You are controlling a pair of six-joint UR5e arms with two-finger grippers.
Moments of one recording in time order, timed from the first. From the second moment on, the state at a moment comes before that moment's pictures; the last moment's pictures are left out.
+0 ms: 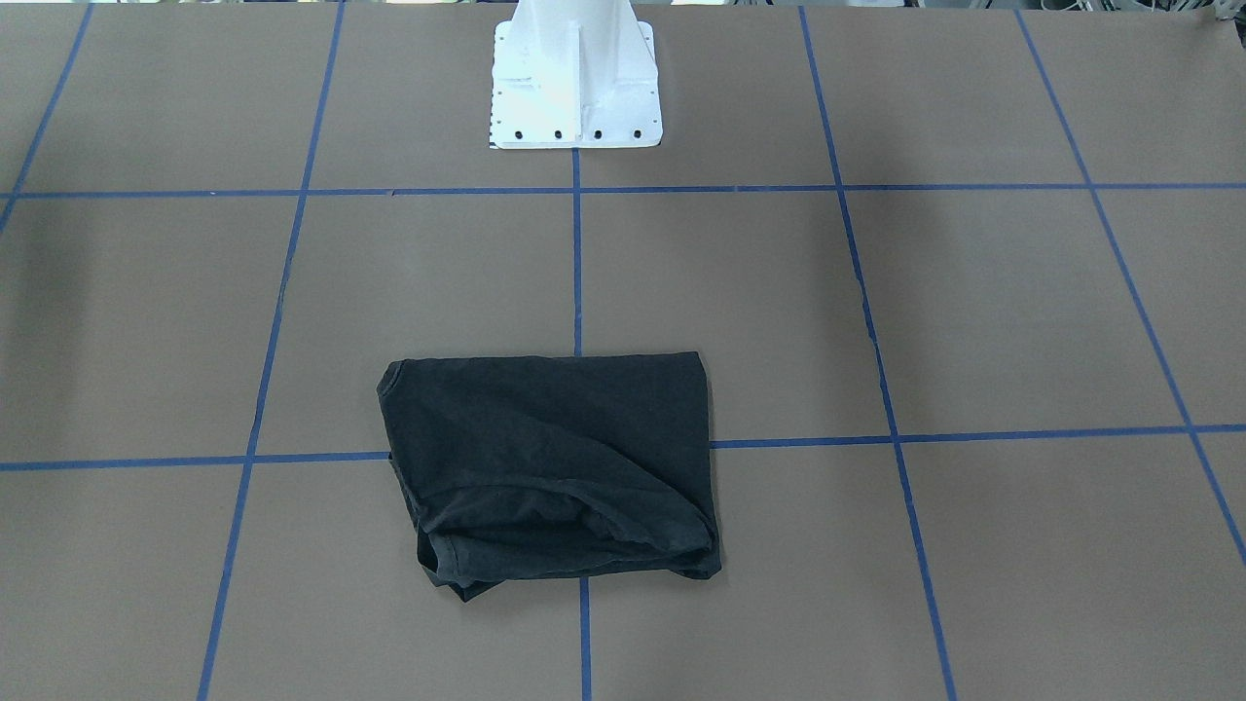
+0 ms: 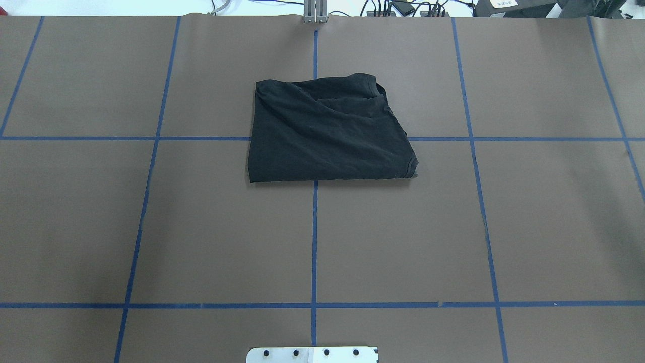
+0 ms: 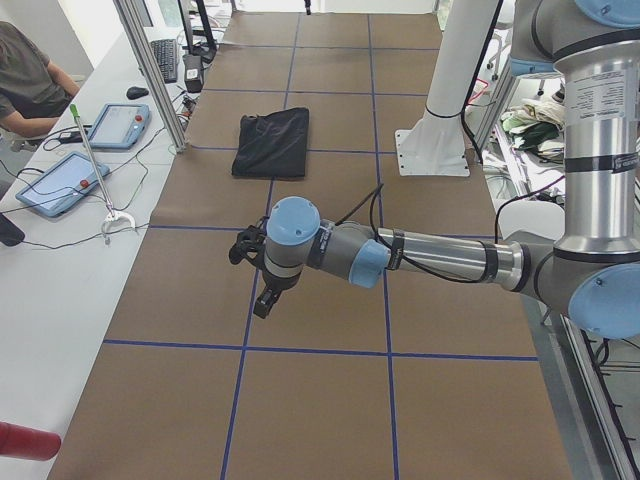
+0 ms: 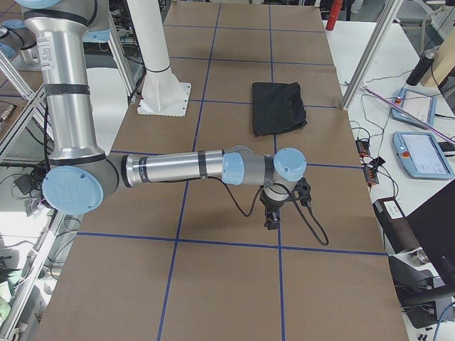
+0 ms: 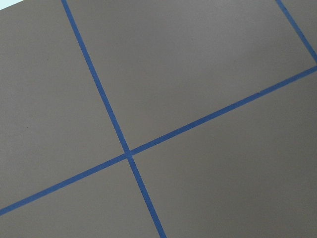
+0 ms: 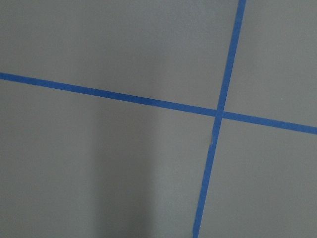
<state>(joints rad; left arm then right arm) -1.55 -1.43 -1.81 -1.82 -2.39 0.17 1.50 -1.49 1.62 -1.73 2.39 -0.13</state>
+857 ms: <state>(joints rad) -1.55 -1.44 -1.82 -1.82 -2.39 0.09 1.50 -1.51 1.62 -1.72 2.35 -0.12</state>
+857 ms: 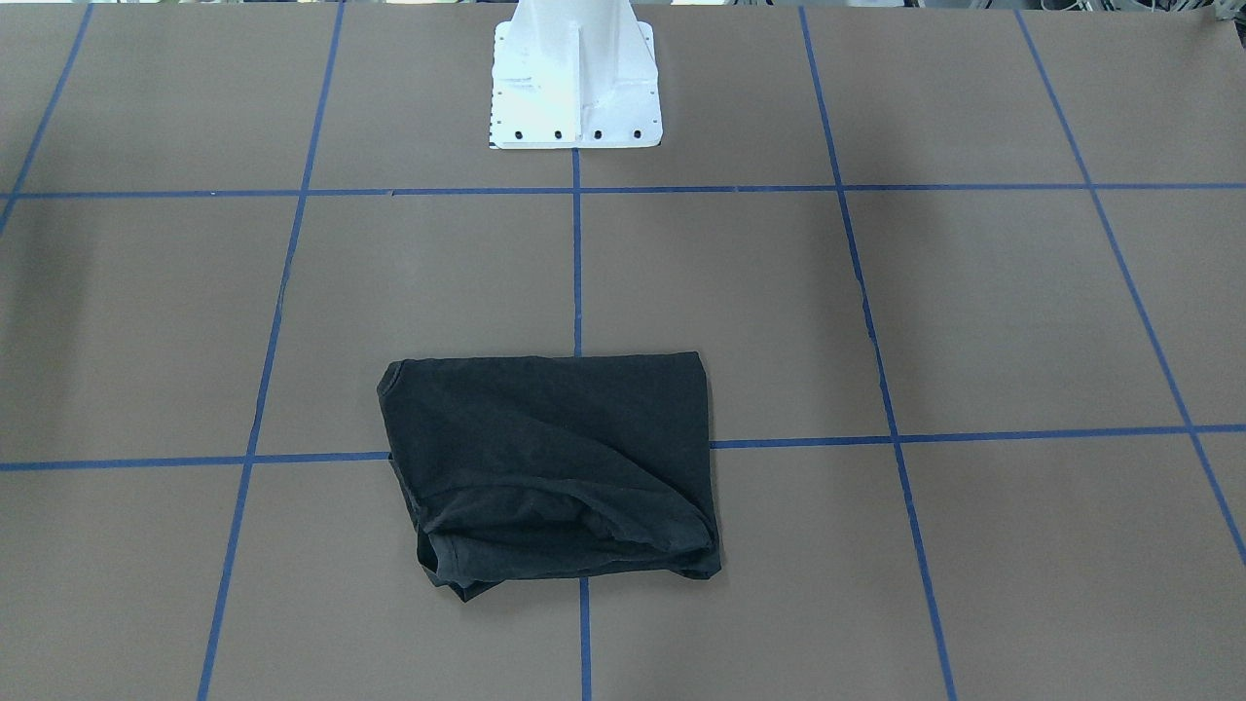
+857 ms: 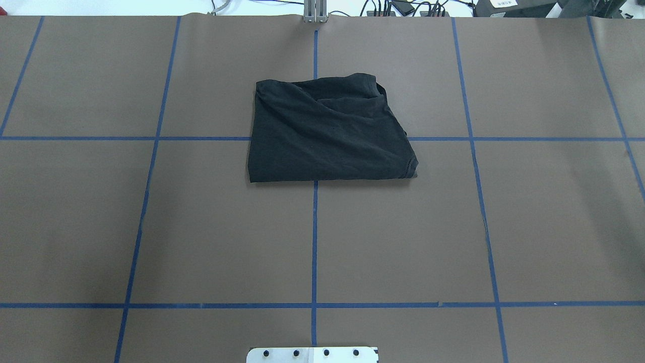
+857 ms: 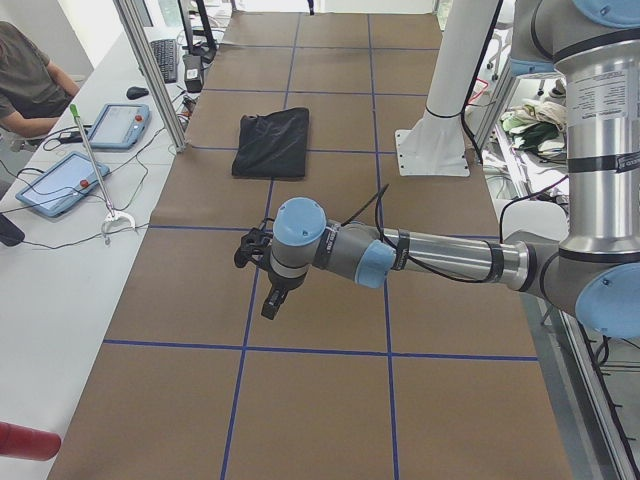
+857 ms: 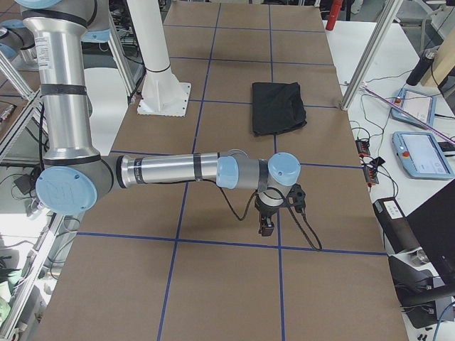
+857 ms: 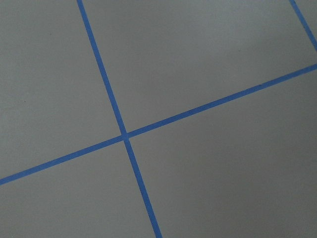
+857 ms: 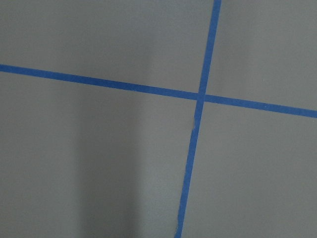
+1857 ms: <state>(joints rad) -1.55 -1.43 -1.84 -1.83 -2.39 0.09 1.50 -1.53 1.66 -1.72 2.44 -0.11</state>
